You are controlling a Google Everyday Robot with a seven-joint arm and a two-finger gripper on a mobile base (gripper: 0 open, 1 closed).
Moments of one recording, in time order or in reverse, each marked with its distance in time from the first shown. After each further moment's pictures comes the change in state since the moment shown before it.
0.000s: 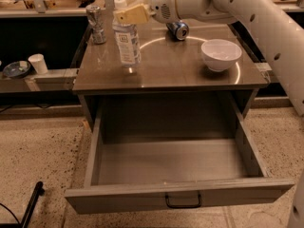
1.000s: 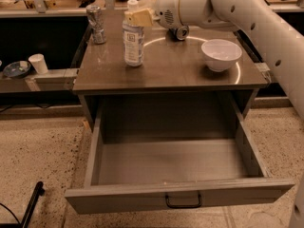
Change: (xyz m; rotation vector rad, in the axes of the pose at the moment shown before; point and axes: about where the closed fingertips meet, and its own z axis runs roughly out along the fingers) arm 0.027 -0.023 -0.001 0.083 0.014 0.066
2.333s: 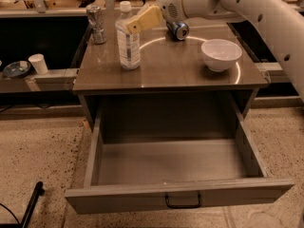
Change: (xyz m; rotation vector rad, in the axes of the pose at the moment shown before) arm -0.015 0.000 -0.013 0.028 0.044 -0.086
